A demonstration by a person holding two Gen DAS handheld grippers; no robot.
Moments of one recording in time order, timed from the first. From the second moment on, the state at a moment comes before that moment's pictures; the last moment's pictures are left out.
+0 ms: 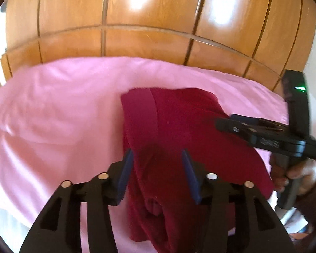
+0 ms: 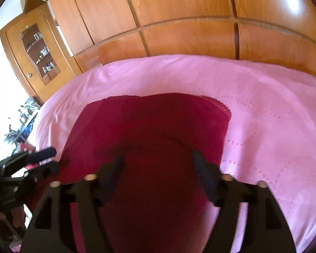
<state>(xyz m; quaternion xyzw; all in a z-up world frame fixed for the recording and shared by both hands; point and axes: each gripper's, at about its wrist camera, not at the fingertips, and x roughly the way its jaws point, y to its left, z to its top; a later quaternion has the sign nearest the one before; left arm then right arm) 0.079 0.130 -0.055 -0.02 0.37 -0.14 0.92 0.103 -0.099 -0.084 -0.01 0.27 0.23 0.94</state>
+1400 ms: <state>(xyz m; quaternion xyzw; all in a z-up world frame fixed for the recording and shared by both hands) 0.115 0.188 -0.113 -0.24 0.41 -0.31 0.83 0.105 -0.144 -0.102 0.18 0.33 0.37 0.85</state>
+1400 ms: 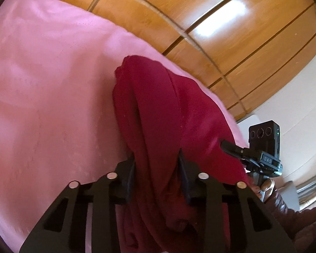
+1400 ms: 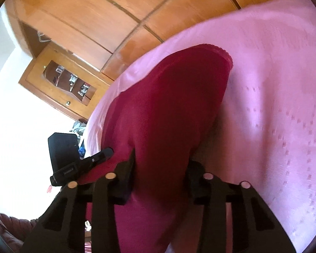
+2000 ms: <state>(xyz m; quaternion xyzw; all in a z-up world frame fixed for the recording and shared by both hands) 0.210 -0.017 -0.044 -0.16 0.38 -0.44 0.80 0.096 -0.302 -0.022 0.17 0.21 0.23 0.94</state>
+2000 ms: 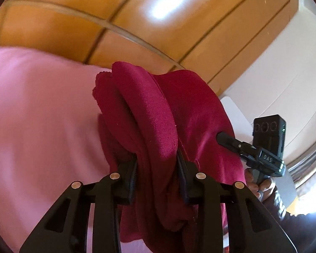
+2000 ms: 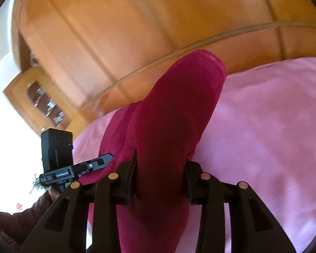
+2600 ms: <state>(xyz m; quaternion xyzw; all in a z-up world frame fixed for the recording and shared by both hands) 0.288 -0.134 -0.087 -0.04 0.45 -0.35 0.82 0.134 -0.370 -0.087 0.15 0.26 0.04 0.95</state>
